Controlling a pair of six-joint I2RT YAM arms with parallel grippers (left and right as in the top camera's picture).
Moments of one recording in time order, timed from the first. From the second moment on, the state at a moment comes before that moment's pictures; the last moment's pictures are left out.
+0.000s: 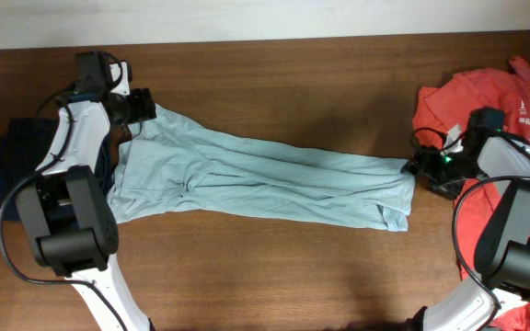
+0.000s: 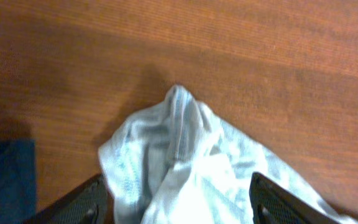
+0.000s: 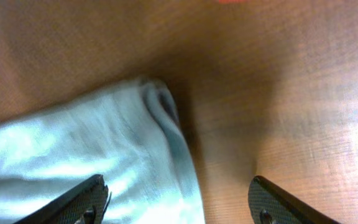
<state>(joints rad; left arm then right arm) 0.14 2.14 1.67 -0.57 0.15 -0.06 -0.38 1.91 1.21 -0.80 -0.36 0.16</state>
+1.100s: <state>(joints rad) 0.15 1.98 1.97 -1.03 0.16 0.01 -0.36 1.91 1.07 -0.88 -0.61 -0.02</state>
